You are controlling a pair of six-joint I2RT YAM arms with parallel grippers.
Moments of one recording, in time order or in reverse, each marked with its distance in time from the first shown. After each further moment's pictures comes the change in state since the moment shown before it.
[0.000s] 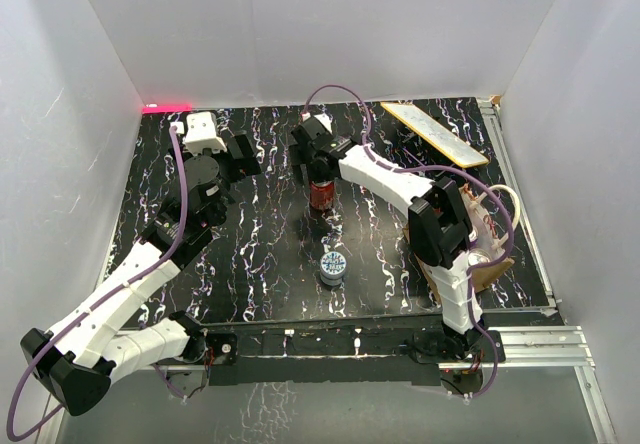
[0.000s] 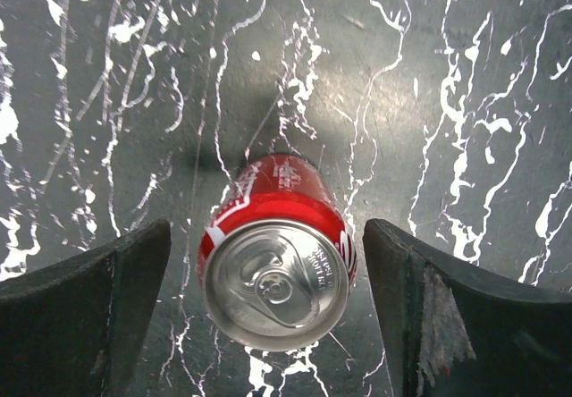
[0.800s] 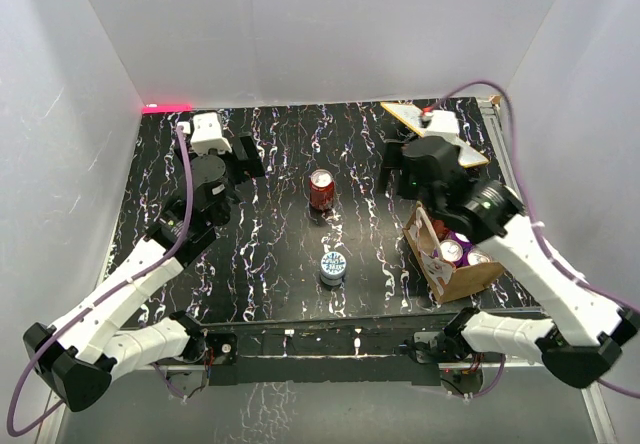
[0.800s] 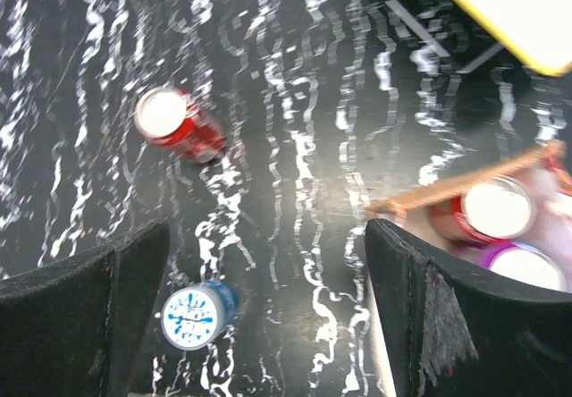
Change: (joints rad) left arm -0.016 0.020 0.003 -0.022 0.003 -0.024; right arm 0.000 -0.938 -0.456 -0.117 0.170 0.086
